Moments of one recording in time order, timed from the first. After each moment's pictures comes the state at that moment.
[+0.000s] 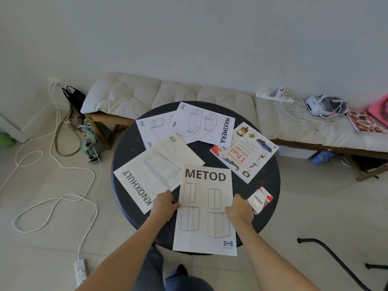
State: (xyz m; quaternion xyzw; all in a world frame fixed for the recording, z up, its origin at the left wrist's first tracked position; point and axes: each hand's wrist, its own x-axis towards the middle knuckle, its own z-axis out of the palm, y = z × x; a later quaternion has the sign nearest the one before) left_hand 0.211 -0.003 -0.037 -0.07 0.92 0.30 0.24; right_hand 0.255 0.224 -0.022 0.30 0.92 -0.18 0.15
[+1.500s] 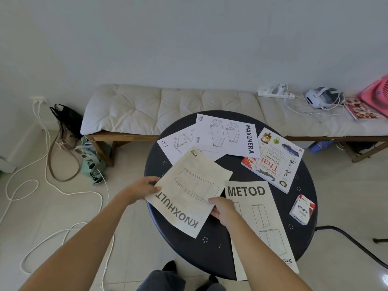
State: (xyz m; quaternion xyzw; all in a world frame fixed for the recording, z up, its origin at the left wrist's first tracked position) left_hand 0.027 -0.211 0.013 0.00 0.79 0.43 0.42; right_hand 0.135 0.033 -0.014 0.53 0.49 -0.68 0.13
